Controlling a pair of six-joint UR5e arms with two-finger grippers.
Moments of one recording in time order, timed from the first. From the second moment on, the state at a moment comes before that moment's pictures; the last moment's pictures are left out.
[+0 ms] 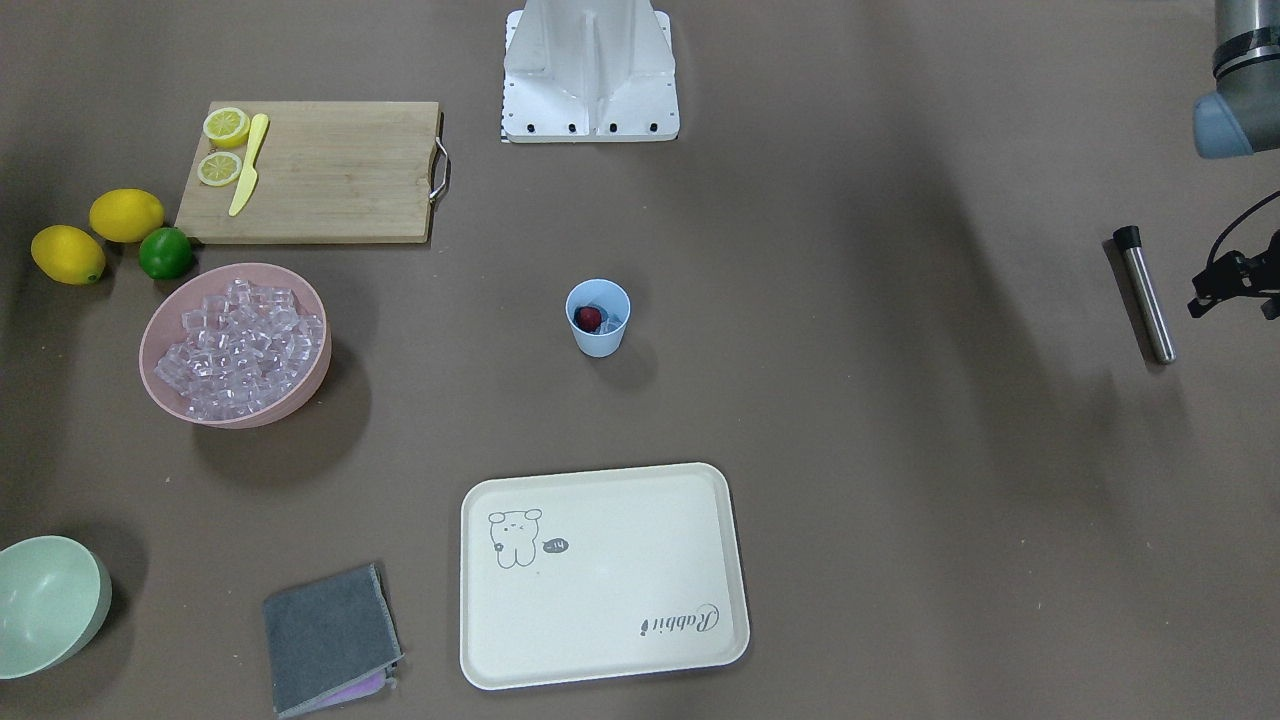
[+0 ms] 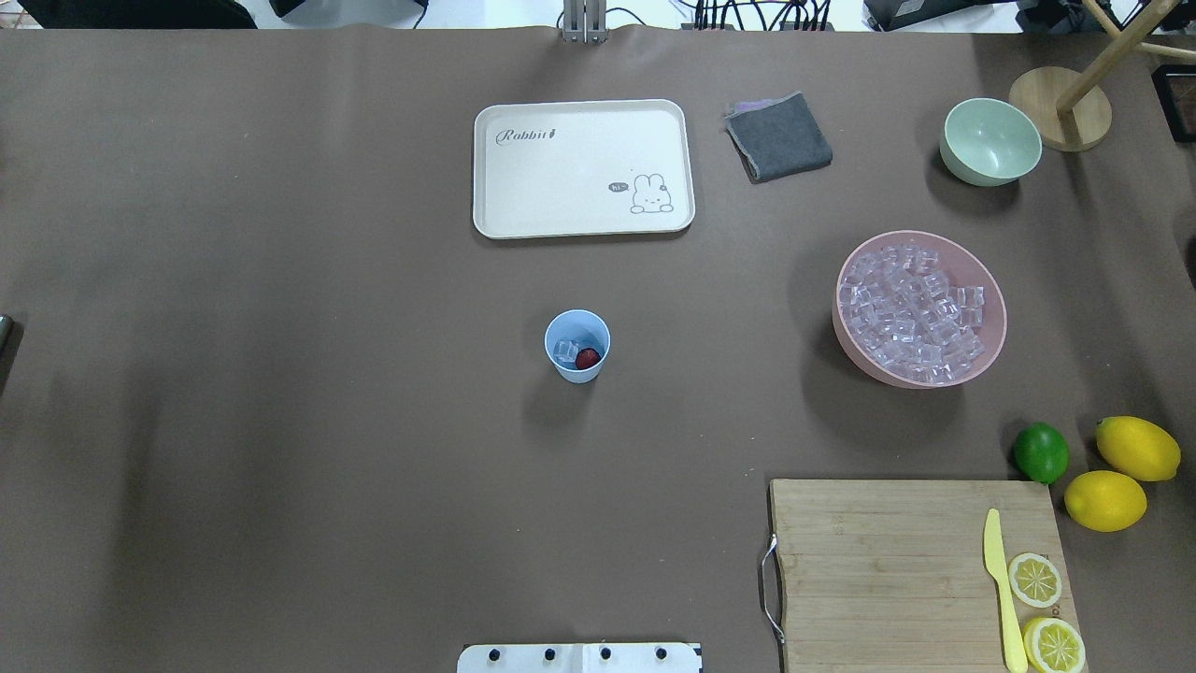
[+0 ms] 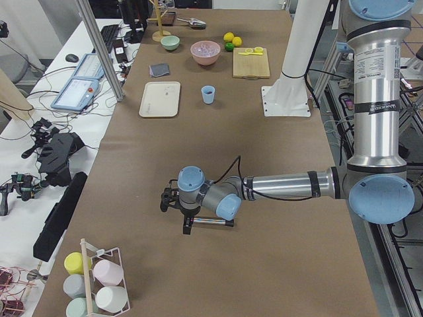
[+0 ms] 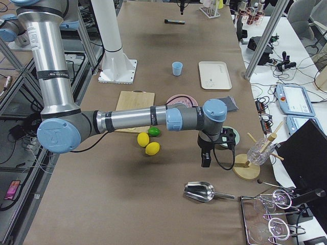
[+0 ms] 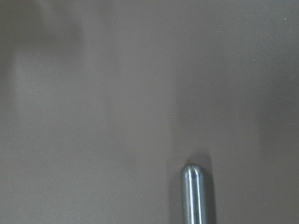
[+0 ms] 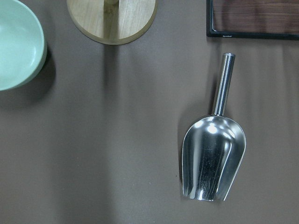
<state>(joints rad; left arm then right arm) -1.26 -1.48 -1.47 -2.17 -2.24 -0.43 1.52 -1.42 1.57 -1.62 2.25 0.11</state>
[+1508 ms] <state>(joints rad) -1.16 -1.52 -1.36 -2.30 -2.24 -0.55 1.52 -1.41 1.58 -1.62 2.24 0.12</state>
